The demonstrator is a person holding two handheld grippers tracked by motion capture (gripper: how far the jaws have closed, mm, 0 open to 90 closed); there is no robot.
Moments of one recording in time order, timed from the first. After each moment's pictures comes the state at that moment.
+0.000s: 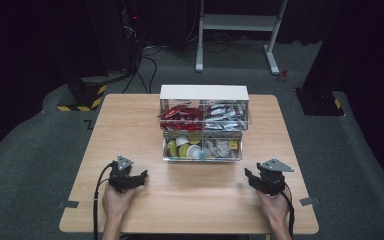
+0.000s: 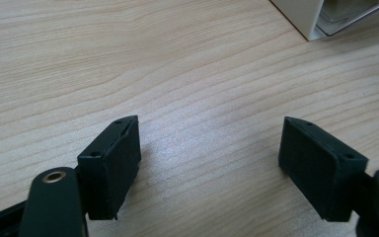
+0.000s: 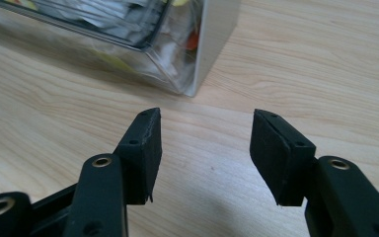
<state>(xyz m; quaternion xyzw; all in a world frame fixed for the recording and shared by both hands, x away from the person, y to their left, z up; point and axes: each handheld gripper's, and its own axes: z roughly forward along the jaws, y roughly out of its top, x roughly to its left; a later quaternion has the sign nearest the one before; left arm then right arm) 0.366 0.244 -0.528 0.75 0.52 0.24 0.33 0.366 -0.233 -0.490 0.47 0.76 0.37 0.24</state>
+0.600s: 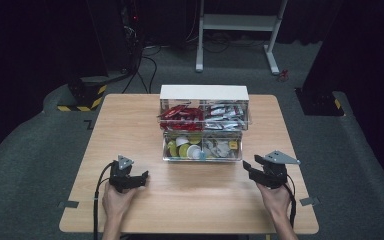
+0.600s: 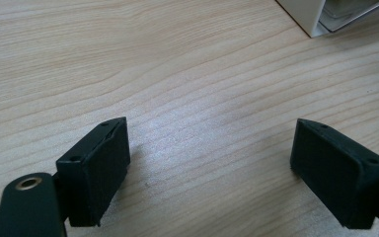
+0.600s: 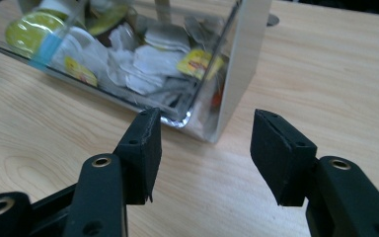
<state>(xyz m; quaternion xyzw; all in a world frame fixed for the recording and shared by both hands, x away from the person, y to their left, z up) 0.367 0.243 -0.529 0.75 0.53 0.23 0.33 0.371 -0.230 -0.454 0.44 0.76 0.42 0.22</state>
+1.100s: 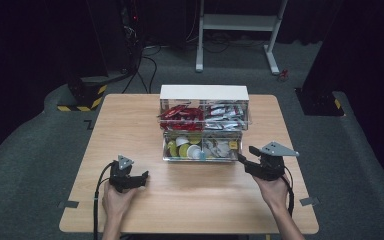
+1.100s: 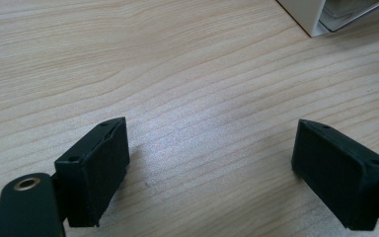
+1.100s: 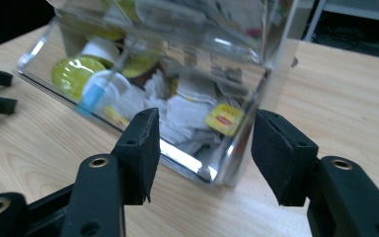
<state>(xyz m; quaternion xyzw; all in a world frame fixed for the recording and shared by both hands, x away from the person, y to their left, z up) 0.368 0.243 -0.529 0.75 0.53 0.23 0.33 0.378 -0.215 -0.423 0.41 0.76 0.46 0.21</state>
